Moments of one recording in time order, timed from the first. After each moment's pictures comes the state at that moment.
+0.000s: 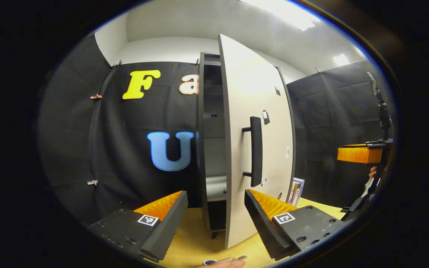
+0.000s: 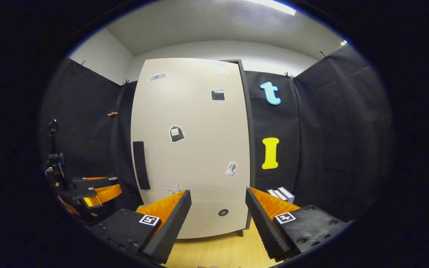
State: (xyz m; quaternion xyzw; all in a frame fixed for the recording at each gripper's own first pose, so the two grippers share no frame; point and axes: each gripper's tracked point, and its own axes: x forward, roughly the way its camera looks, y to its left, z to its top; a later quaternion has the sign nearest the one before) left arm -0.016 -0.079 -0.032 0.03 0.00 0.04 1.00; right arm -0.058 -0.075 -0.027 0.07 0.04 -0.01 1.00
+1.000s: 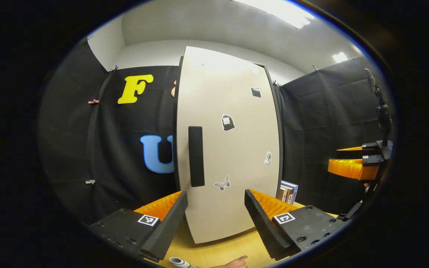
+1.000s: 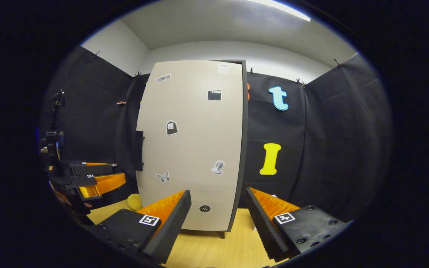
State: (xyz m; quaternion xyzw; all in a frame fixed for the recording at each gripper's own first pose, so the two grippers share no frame) left arm 0.004 -0.171 -0.024 0.04 -0.01 0.05 1.00; right arm -0.059 -0.105 -0.033 0.02 0.04 0.03 1.00
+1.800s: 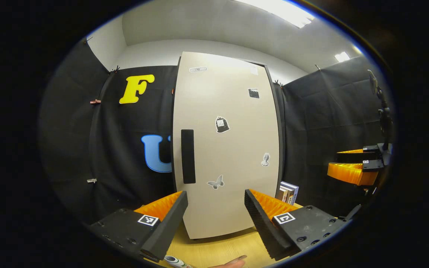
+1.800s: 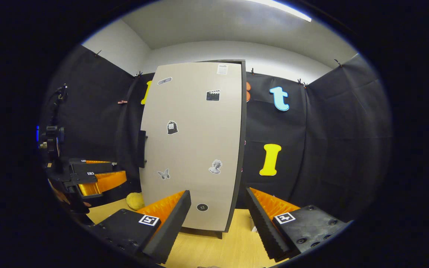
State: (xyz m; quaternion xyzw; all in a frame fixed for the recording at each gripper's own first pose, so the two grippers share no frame) left arm 0.007 -0.181 -0.021 0.03 -0.01 0.06 1.00; right arm -0.057 -0.111 -0.033 0.01 0.04 0.04 1.00
